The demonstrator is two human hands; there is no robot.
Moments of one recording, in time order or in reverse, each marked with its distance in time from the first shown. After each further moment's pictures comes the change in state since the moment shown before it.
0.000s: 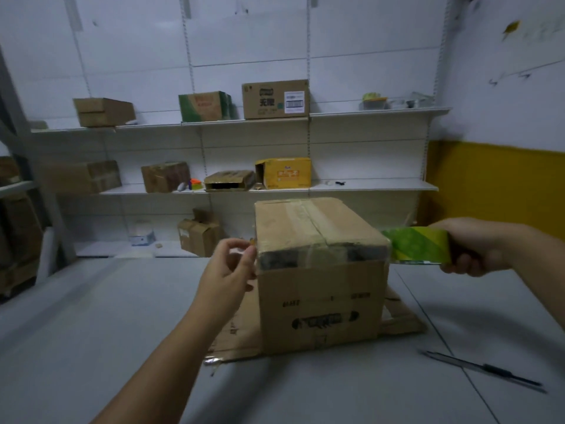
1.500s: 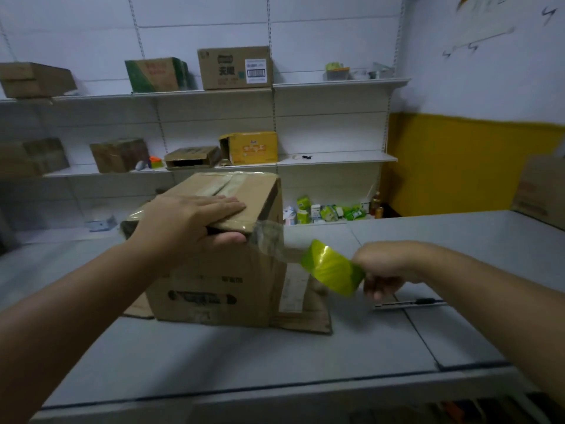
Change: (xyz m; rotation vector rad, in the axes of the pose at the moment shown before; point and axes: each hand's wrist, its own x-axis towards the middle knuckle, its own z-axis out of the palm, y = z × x) left_hand 0.022 0.044 -0.018 1.001 -0.253 0.980; right_hand -0.025 0.036 0.088 -0.395 -0.123 -0.020
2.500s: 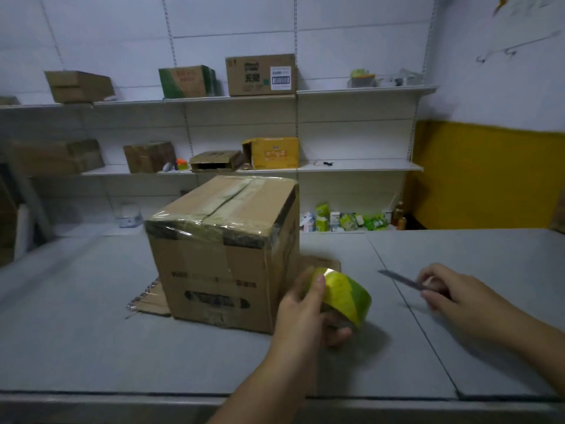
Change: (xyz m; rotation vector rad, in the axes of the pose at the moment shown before) left_hand 0.004 0.176 0.064 -1.882 0.166 -1.406; right_hand 0.003 0.112 -0.002 -0.183 0.564 -0.455
